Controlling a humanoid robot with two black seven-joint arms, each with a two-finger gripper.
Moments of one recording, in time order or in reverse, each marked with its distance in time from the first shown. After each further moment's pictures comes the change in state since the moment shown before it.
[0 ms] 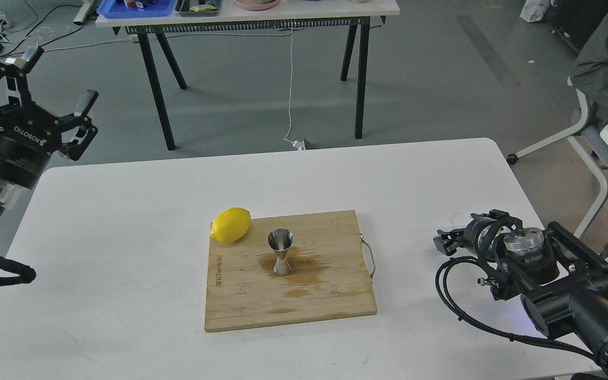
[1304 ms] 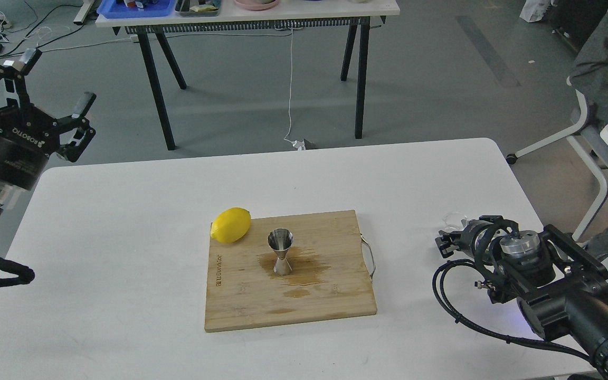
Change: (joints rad) left arm 0.001 0.000 0.000 0.014 0.000 0.000 0.000; right arm -0.002 0.016 -0.003 -0.015 -0.003 0.000 0.000
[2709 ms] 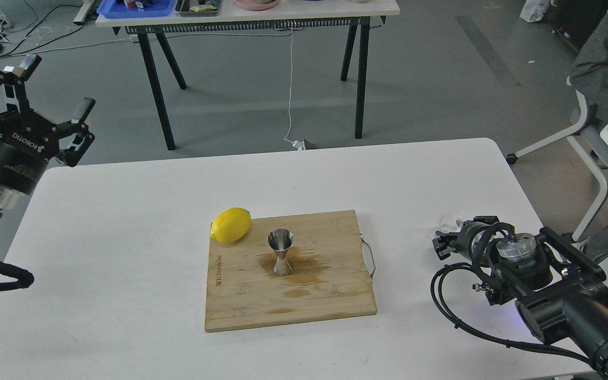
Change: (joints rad) left arm 0.013 0.000 -0.001 0.008 0.000 0.000 0.000; right arm -0.006 -0.002 -0.031 0.011 -0.003 0.025 0.000
